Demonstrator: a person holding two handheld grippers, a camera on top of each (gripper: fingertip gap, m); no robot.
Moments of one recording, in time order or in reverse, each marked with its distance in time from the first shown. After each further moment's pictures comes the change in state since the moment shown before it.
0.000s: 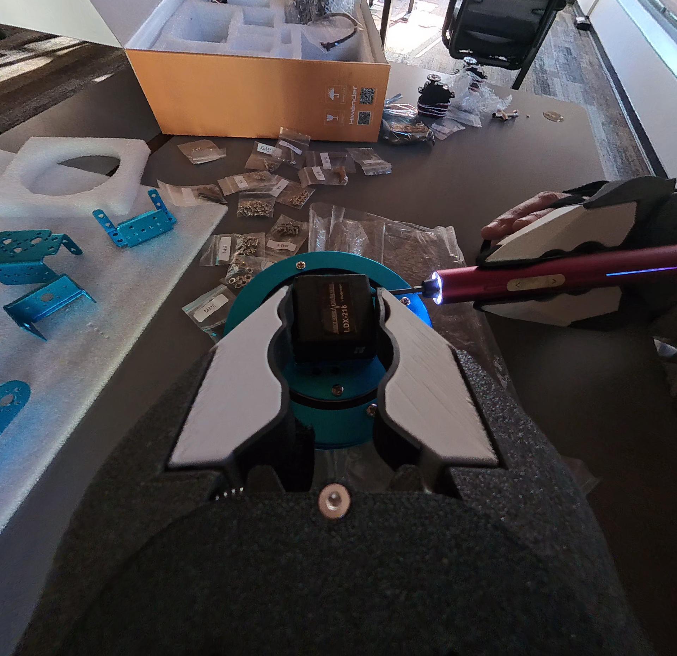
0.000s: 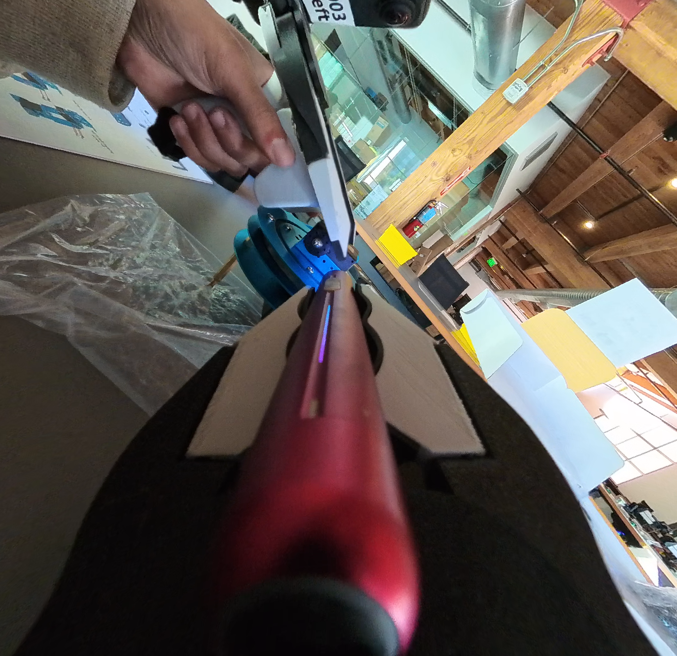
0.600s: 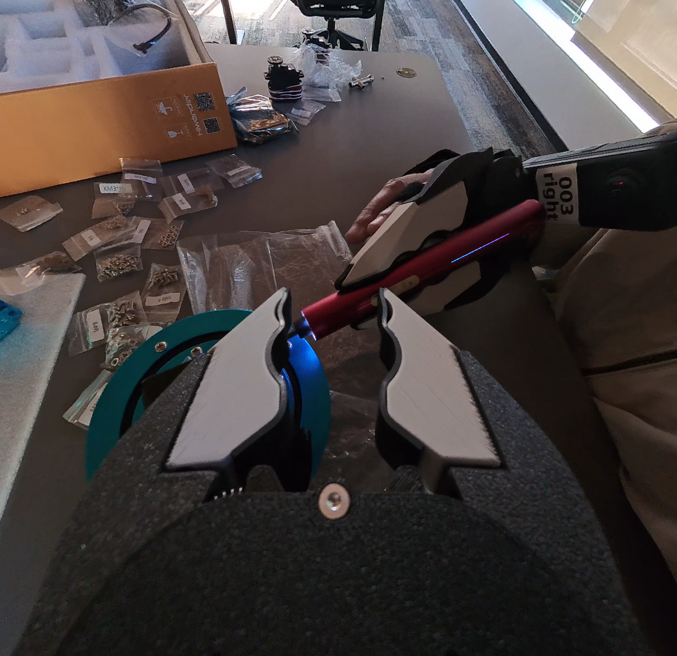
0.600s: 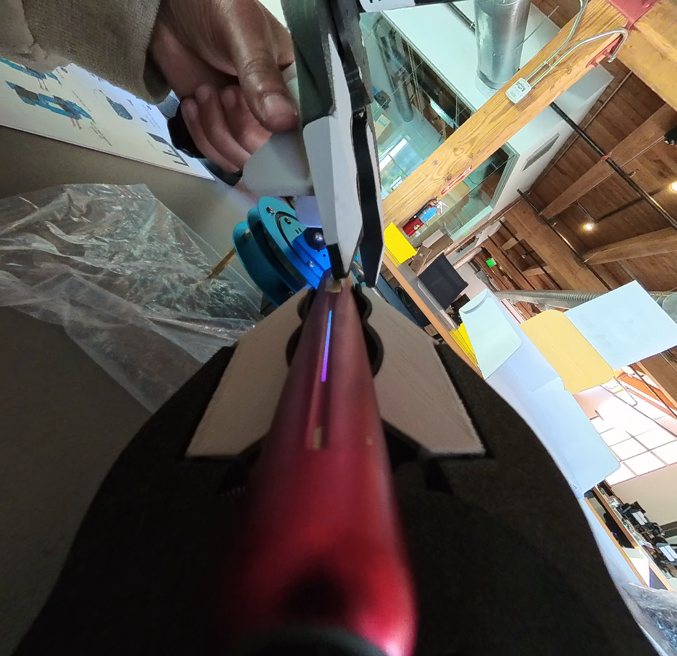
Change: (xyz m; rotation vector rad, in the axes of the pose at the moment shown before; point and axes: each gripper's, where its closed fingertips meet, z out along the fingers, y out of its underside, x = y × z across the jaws) left arm 0.076 -0.010 0.014 -0.065 0.315 0.183; right arm 0.001 0.004 0.002 -0.007 -0.004 -0.016
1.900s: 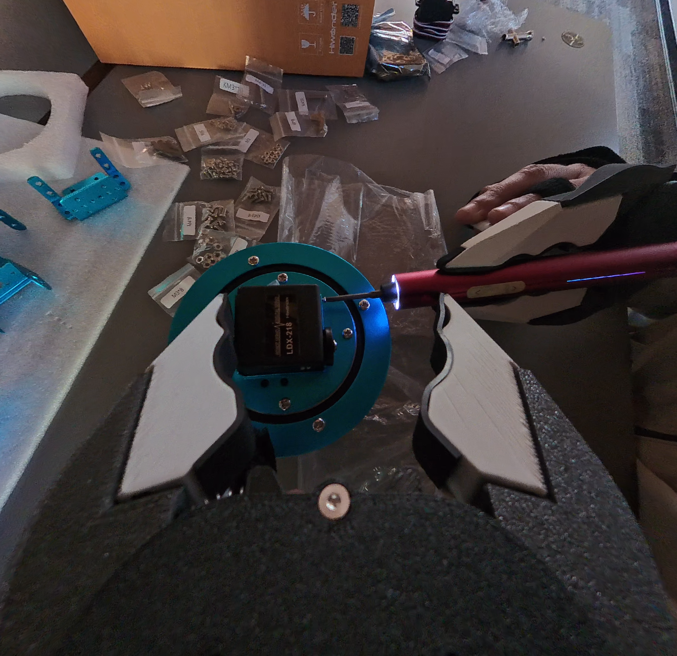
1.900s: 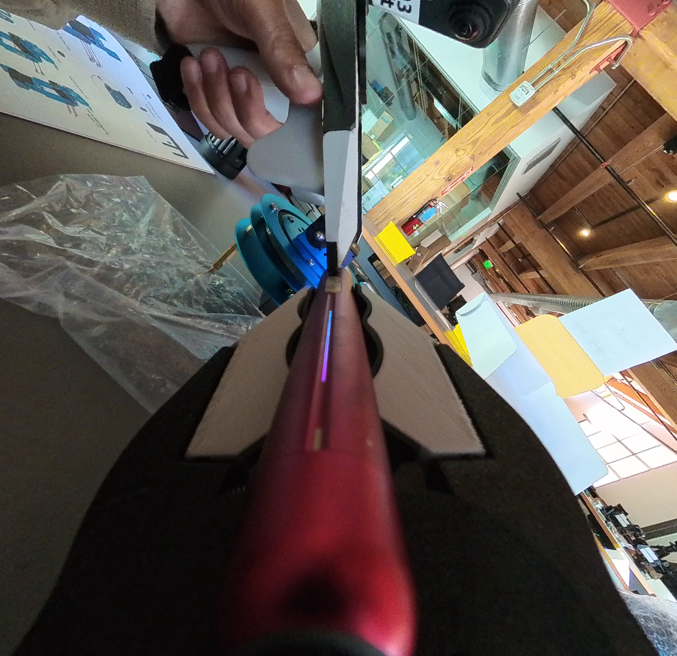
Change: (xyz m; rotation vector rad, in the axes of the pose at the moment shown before) left arm -0.051 0.025 -0.019 -0.129 -0.271 -0.236; right arm -0.001 -0.001 0.002 -0.012 -0.006 -0.036
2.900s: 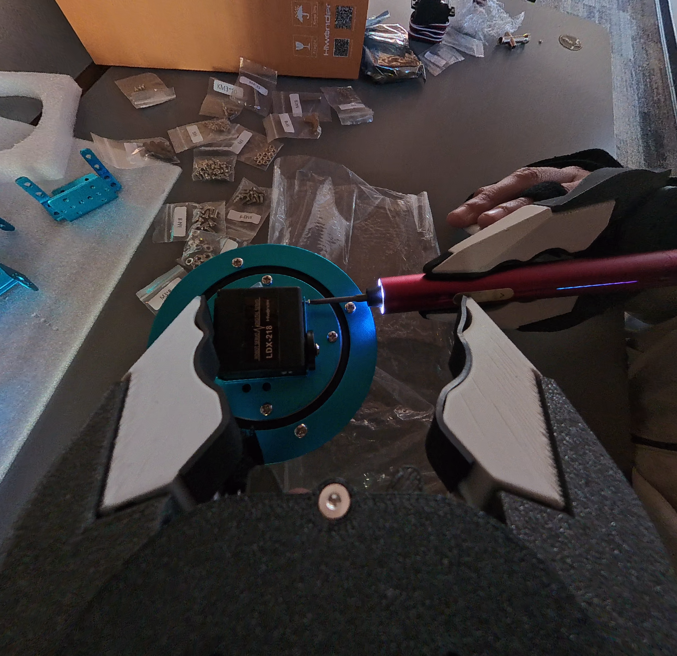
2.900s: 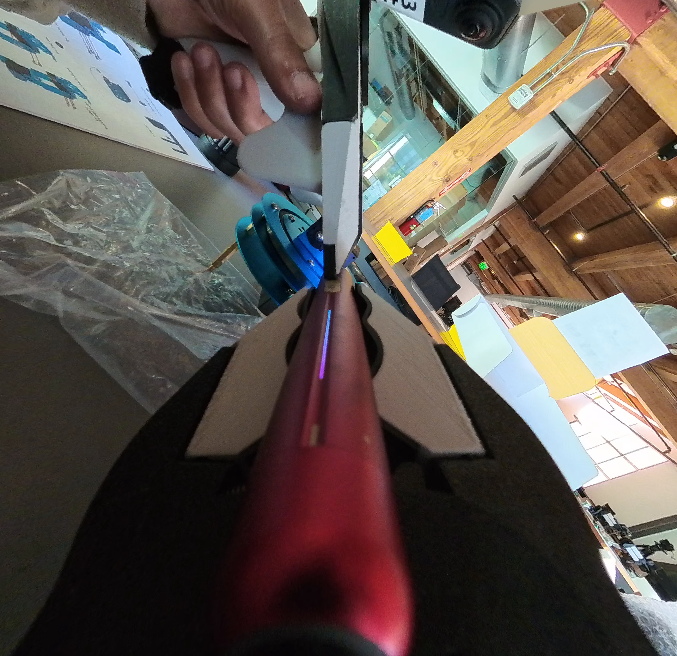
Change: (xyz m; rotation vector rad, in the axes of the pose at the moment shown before) left arm 0.007 0.000 0.004 0.008 -0.006 0.001; right arm -0.002 -0.002 -0.001 -0.005 0.004 -0.022
